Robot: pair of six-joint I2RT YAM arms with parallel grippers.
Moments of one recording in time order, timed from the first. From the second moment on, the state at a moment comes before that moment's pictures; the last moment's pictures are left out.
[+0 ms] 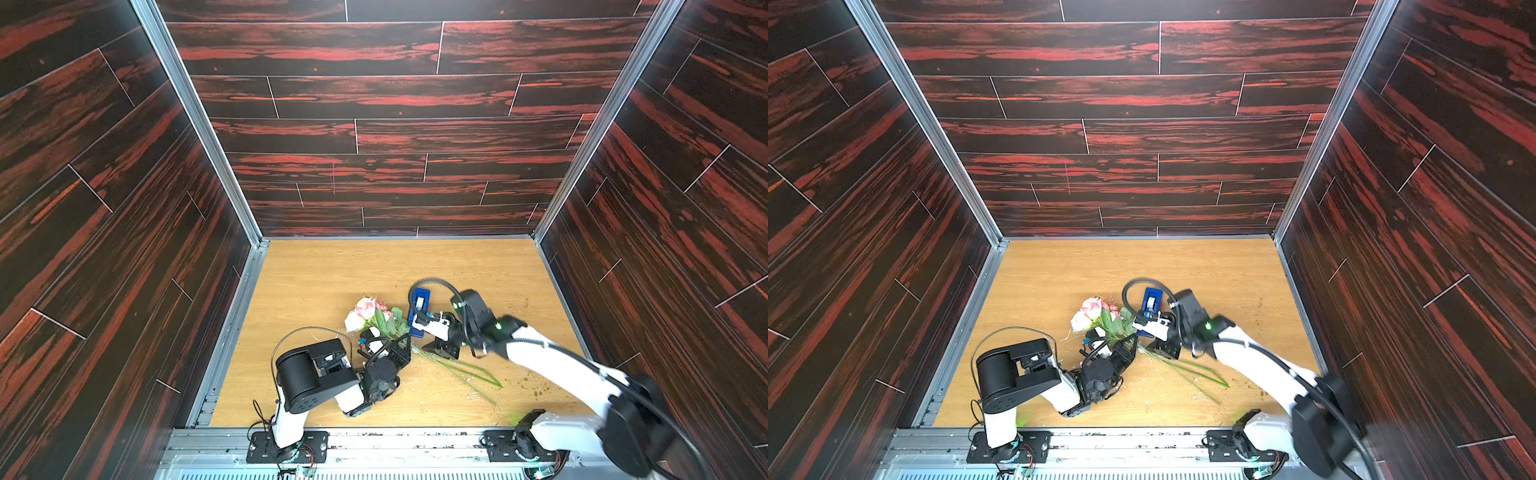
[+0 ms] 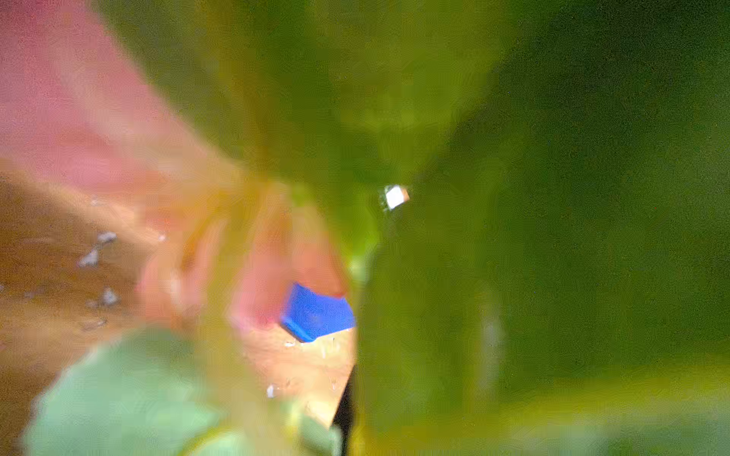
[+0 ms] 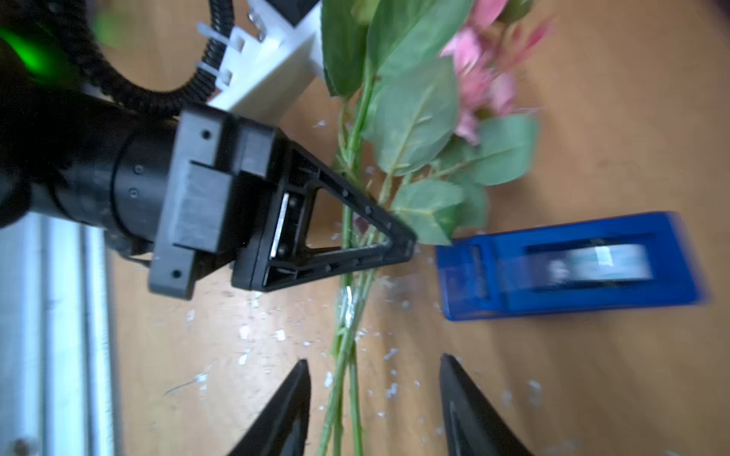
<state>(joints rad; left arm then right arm) -1.08 1.91 0.42 1.33 -0.55 -1.33 0.63 1.36 0.88 -0.52 -0.47 -0.57</state>
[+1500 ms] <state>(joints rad) -1.09 1.87 0.39 1.29 -0.56 -1.31 0.79 1.43 0.75 -0.33 -0.19 -0.61</state>
